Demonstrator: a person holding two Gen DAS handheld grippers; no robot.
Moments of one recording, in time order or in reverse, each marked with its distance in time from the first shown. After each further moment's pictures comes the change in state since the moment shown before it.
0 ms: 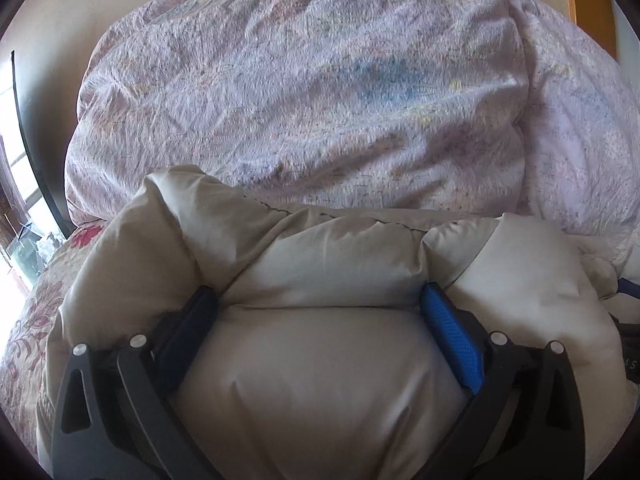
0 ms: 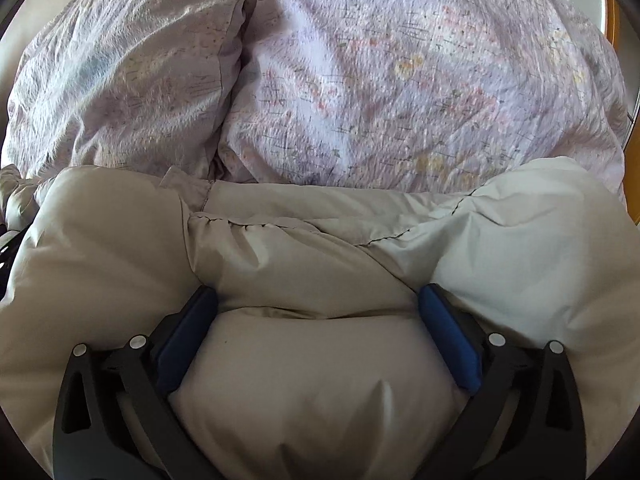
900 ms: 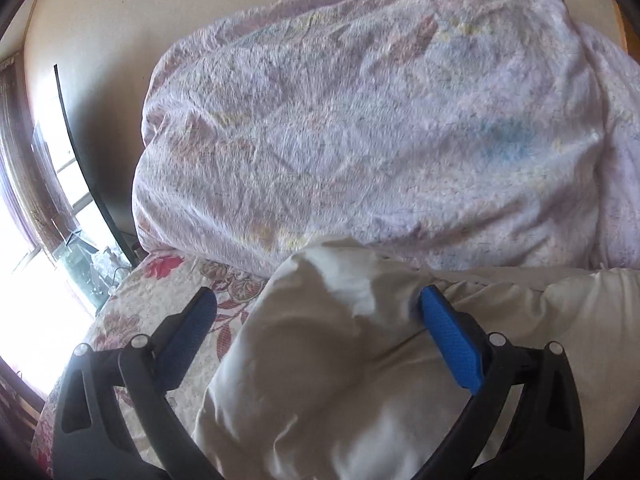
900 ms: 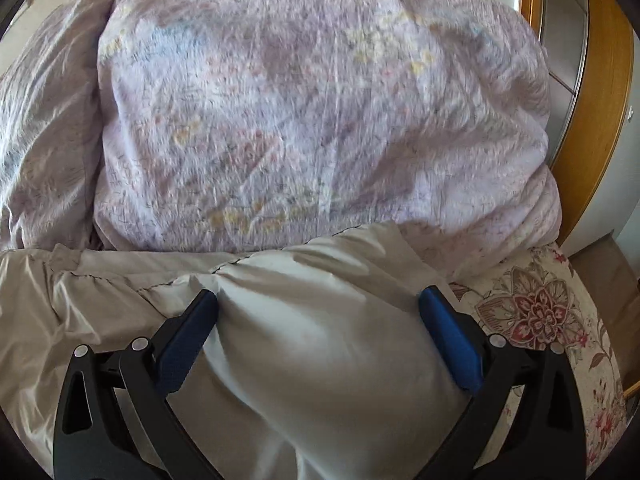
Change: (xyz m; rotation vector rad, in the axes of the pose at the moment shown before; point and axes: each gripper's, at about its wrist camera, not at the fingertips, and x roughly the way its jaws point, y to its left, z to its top) left arm -0.009 0.061 0.033 -0.033 -0.031 0.207; right arm -0.011 -0.111 0.018 0.157 -0.067 -0.151
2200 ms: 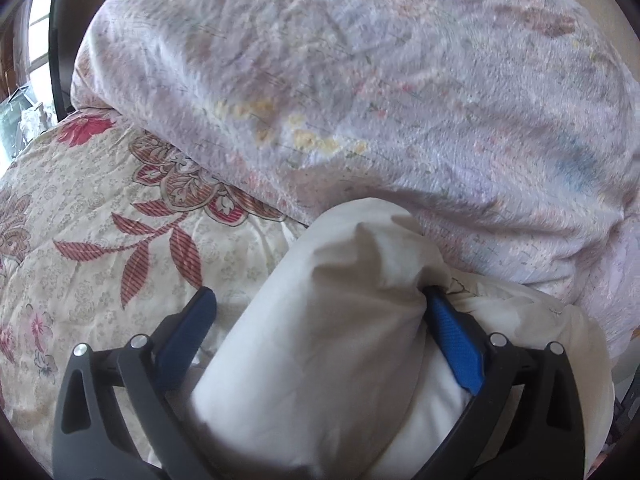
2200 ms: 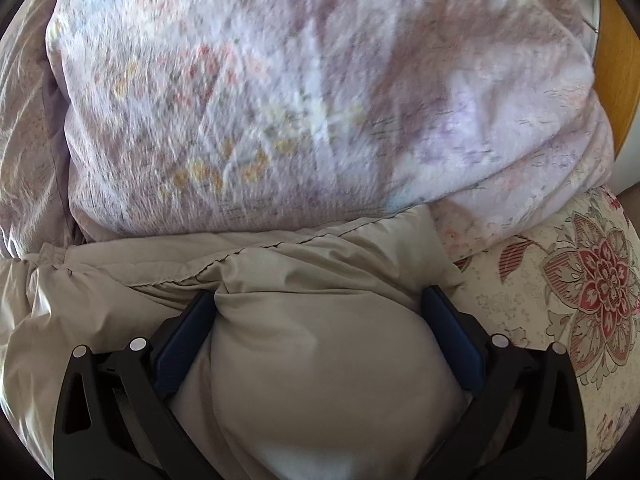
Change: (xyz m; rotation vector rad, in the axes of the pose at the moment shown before) left arm 0.093 0.068 -0.031 -0.379 0.233 -0.302; right arm 0.077 -0.055 -0.006 0.138 0.108 0.088
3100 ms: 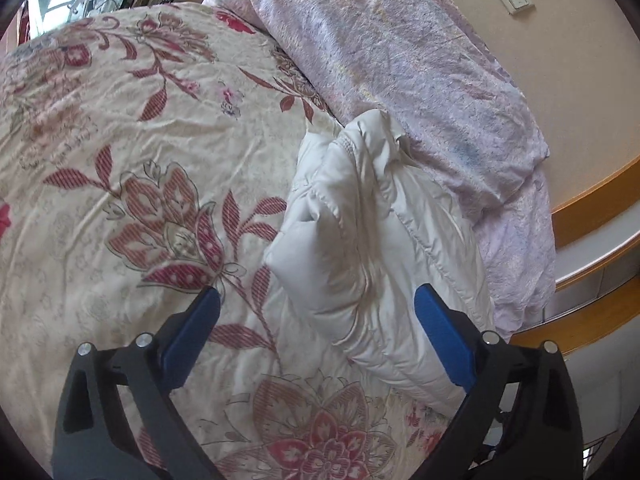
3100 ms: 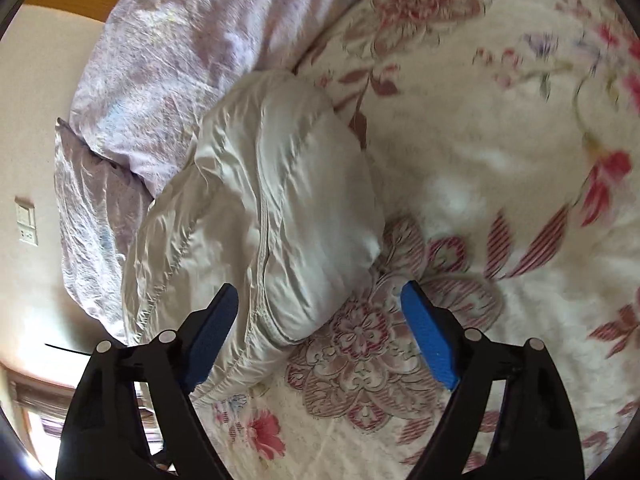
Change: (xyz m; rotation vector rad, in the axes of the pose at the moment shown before) left arm -0.164 0.094 -0.133 -0.330 0.089 -0.321; right arm -0.145 -0.087 -0.169 0.640 0.214 0.378
